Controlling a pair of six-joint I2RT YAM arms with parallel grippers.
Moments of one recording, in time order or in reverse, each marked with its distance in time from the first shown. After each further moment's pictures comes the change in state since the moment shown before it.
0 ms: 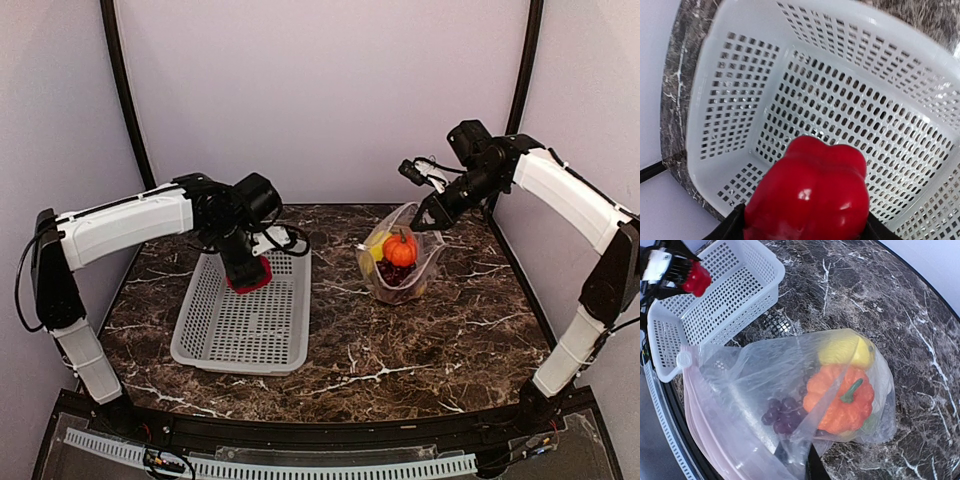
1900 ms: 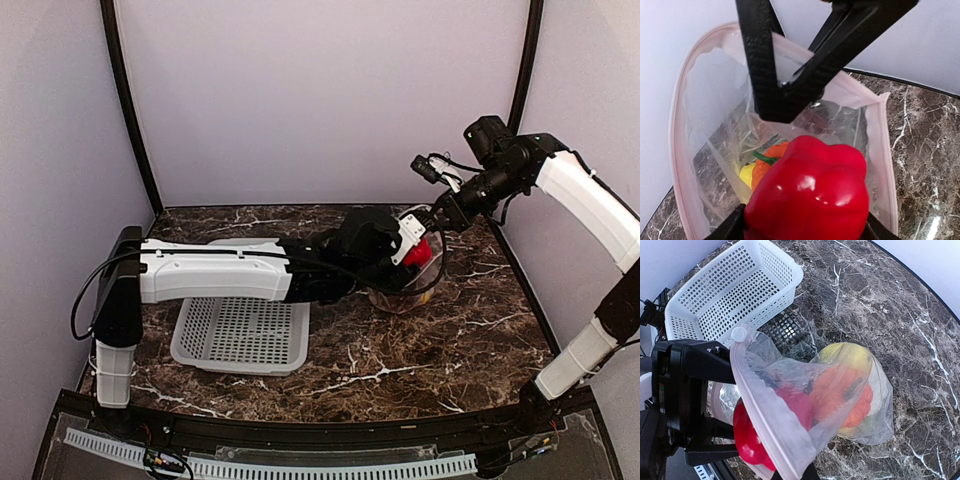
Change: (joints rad) left arm -0.398 0.328 0.209 0.990 -0.088 -0.225; right arm 0.003 -0.129 -0.044 -0.052 -0.029 0.015
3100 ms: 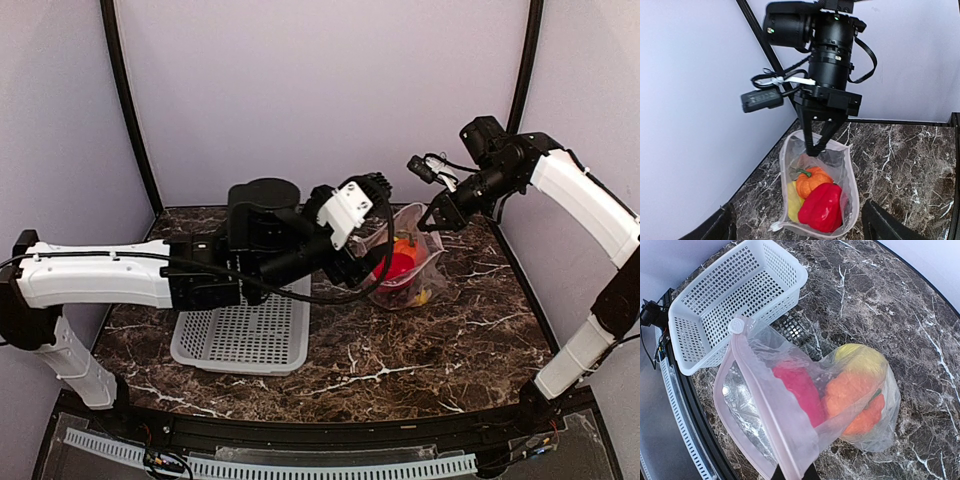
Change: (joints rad) left arm -0.093 -0.458 -0.350 0.160 -0.048 0.188; right arm 0.000 0.032 0.016 0.000 -0.027 0.002
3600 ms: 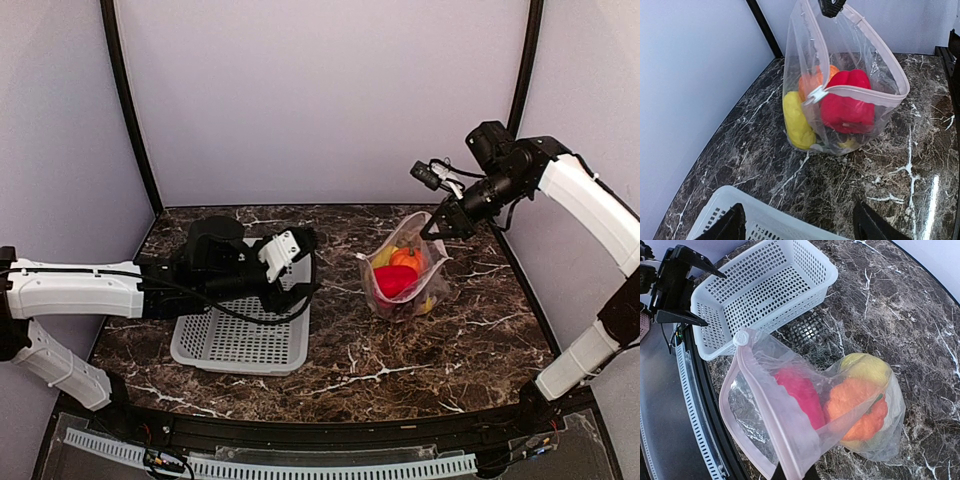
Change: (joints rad) left arm 0.261 -0.273 -0.505 0.012 0.352 -0.012; right arm 0.000 -0.055 -0.050 -0.040 -0.088 -0.083
